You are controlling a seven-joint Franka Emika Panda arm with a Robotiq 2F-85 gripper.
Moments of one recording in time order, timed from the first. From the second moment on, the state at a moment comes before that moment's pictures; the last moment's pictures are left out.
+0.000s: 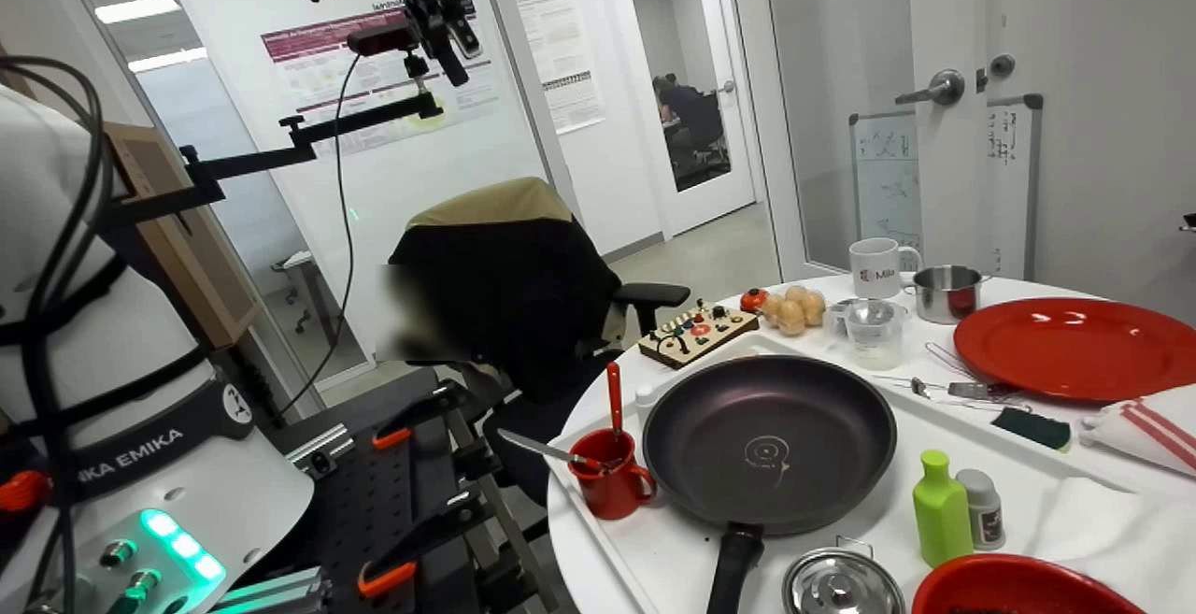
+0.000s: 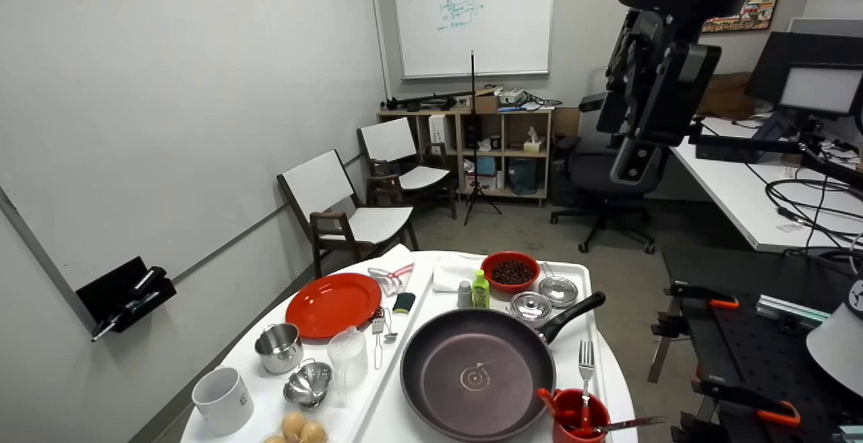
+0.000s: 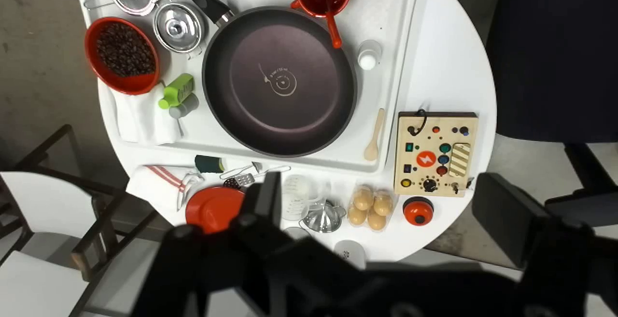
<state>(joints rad) 0.09 -0.63 0.35 -2.54 -0.03 2.07 0.30</state>
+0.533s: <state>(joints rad) 0.09 -0.63 0.35 -2.54 -0.03 2.07 0.30</state>
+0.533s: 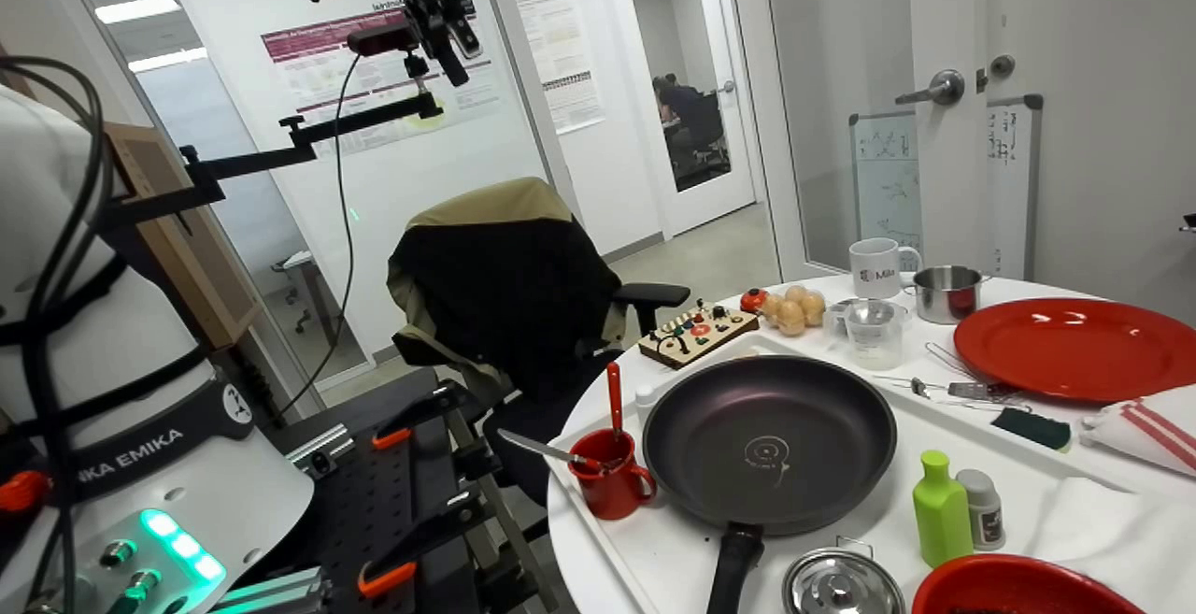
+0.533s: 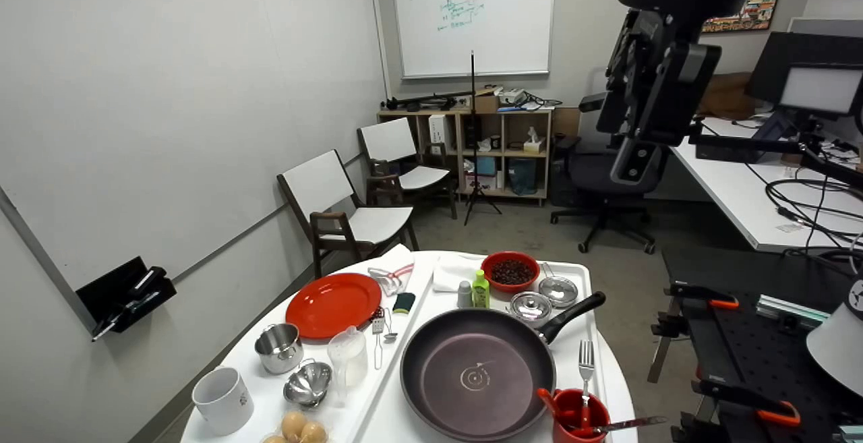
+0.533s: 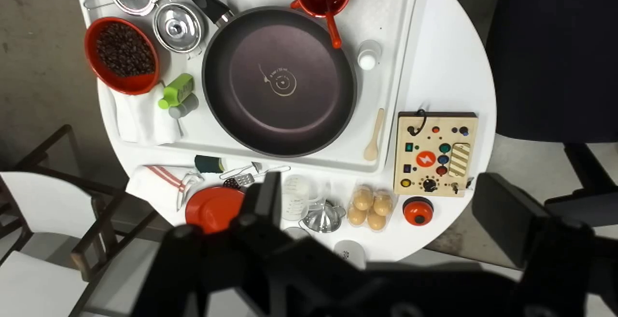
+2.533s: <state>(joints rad) -0.13 -0.07 -0.26 -2.19 0.11 2.26 -0.25</state>
